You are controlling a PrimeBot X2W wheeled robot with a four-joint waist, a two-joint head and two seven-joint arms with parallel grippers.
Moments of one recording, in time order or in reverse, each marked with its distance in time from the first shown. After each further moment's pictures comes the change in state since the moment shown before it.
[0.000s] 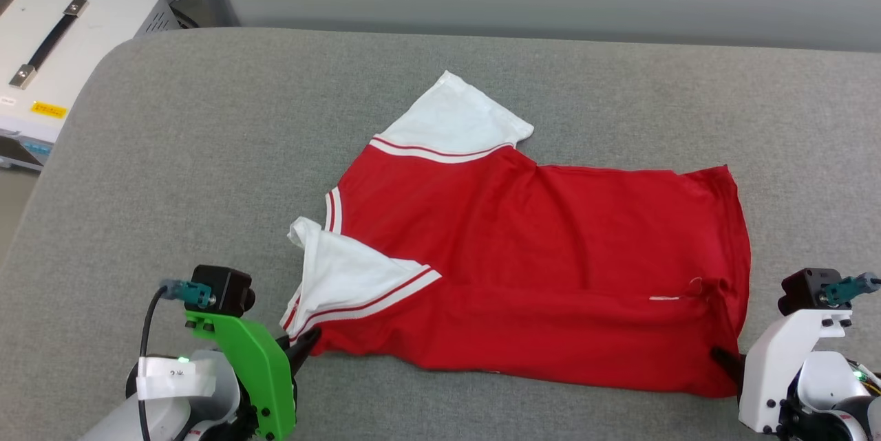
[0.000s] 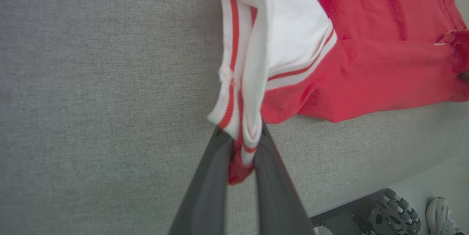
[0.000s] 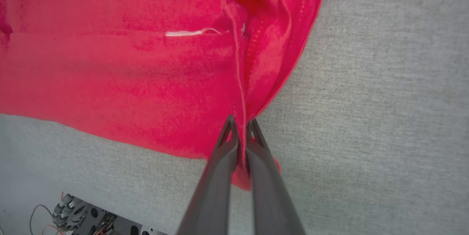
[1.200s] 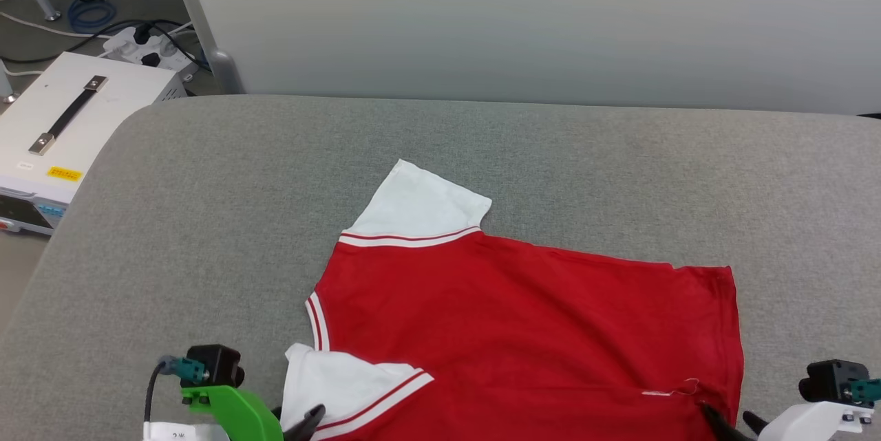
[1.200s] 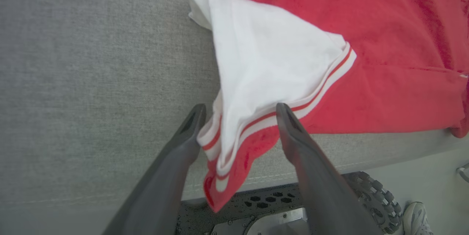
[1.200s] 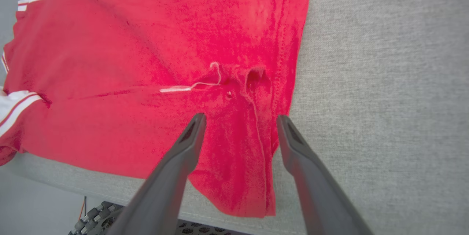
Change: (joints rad) left arm 0.152 -0.050 -0.010 0.139 -0.074 0.000 -0.059; right arm 0.204 0.051 -0.034 0.032 0.041 0.000 -0.261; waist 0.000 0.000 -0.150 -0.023
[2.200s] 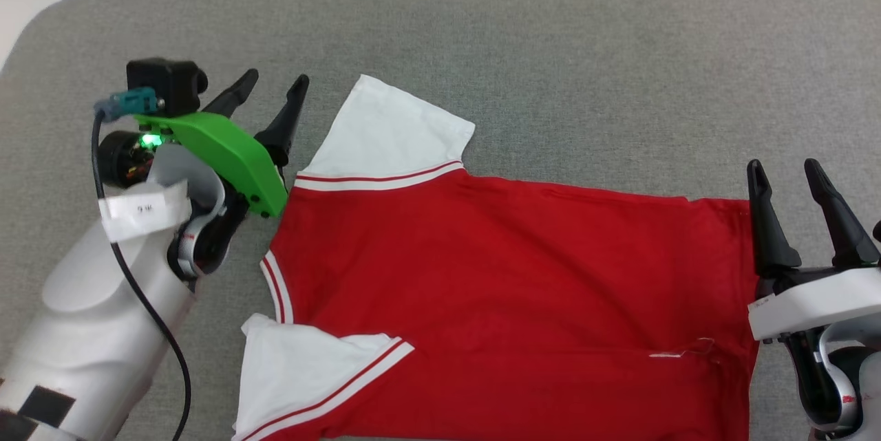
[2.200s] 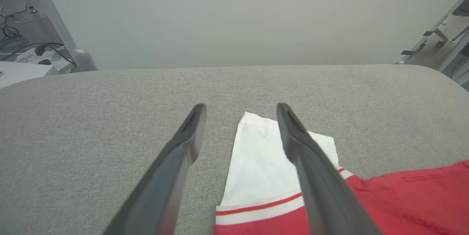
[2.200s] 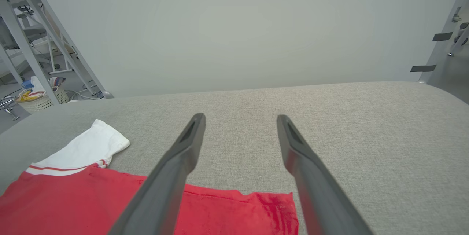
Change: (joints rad) left arm -0.620 -0.142 0.080 0.277 0.246 -0.154 -0.275; right arm -0.282 0.034 0.007 -0.172 -0.211 0.000 -0.558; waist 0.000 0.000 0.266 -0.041
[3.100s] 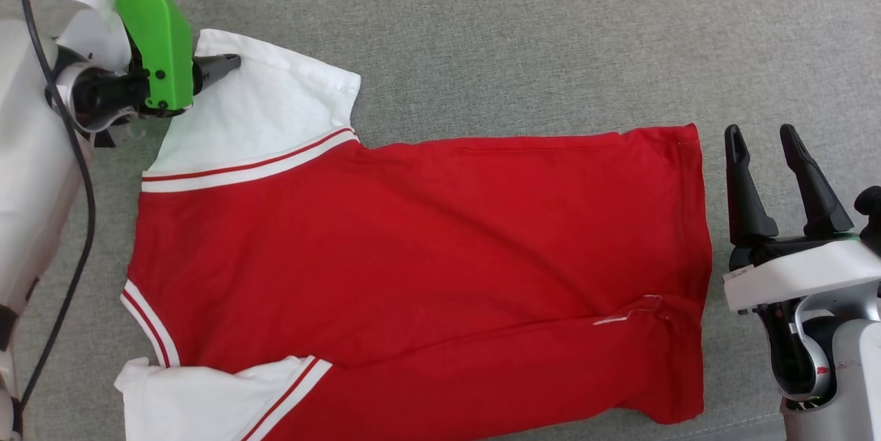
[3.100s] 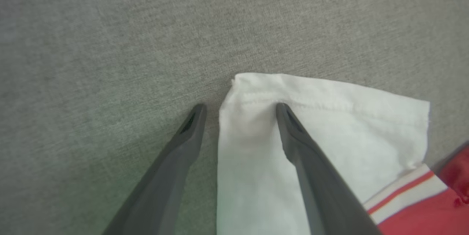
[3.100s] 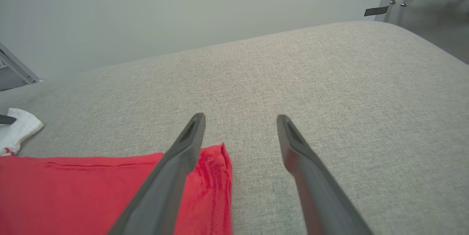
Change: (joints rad) left arm -0.441 0.057 -0.171 0.386 -0.190 -0.127 0.720; right arm -0.092 0.034 0.040 0.054 0.035 0.000 -0.049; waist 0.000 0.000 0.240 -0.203
